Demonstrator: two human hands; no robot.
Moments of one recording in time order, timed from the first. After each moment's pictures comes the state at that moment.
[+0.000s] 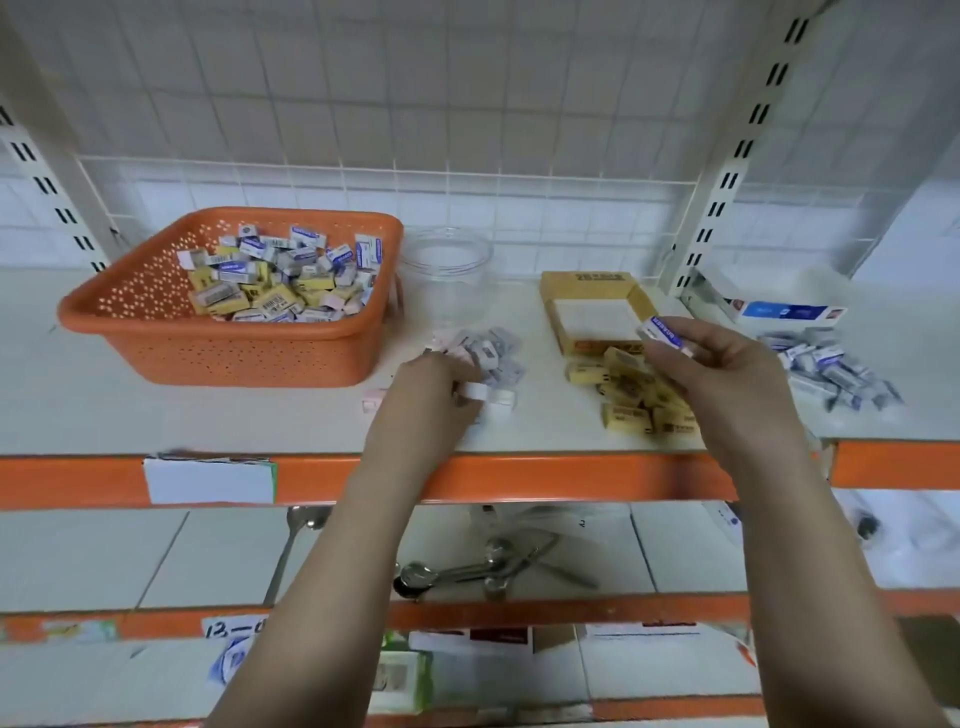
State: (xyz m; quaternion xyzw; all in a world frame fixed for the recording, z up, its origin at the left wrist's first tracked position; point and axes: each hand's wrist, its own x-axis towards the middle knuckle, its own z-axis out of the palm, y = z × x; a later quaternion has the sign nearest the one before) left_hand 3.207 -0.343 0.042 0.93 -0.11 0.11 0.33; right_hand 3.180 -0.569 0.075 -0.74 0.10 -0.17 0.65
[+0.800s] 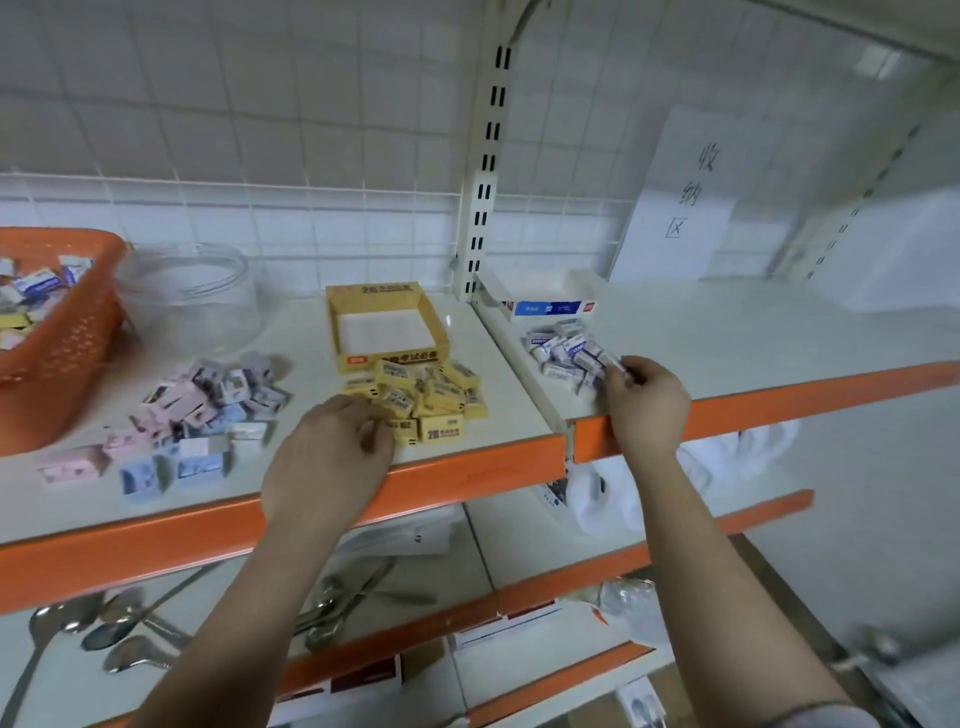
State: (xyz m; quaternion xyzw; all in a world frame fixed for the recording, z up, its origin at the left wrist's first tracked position) left_hand 3.201 -0.469 0.010 0.93 -0.11 0.13 0.31; right_hand 3.182 -0.750 0.021 -0.82 0.29 -0.36 0.34
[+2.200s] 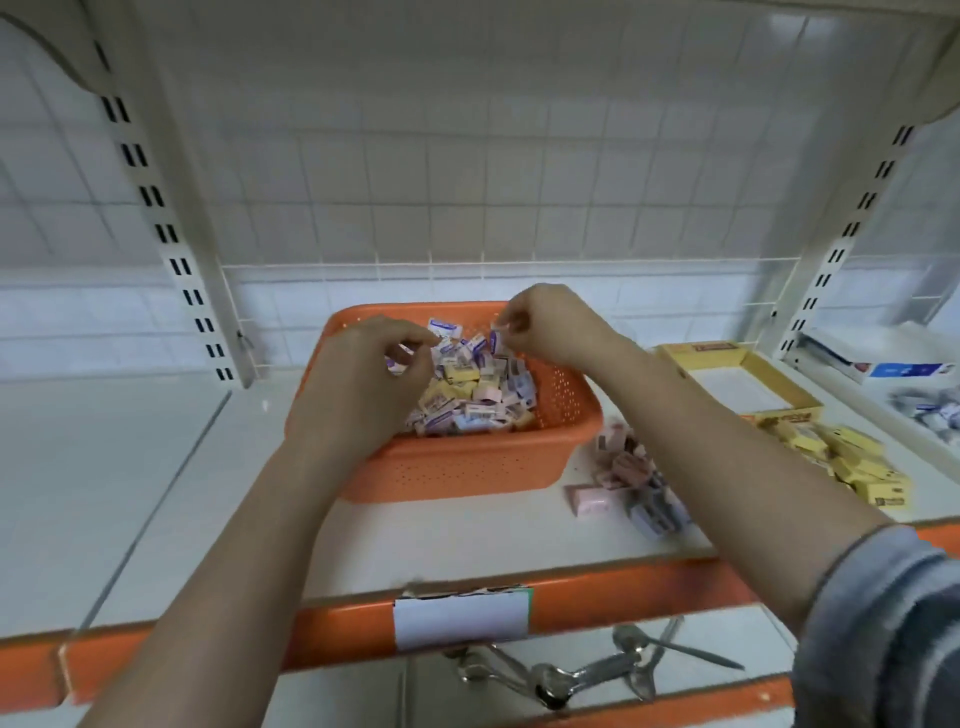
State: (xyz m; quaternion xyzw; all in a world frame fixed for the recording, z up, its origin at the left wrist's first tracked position) left_hand 3.280 -0.114 0.111 0.88 -0.16 0.27 0.36; right_hand 3.359 -0.313 0.120 -0.97 -0.12 -0.13 0.18
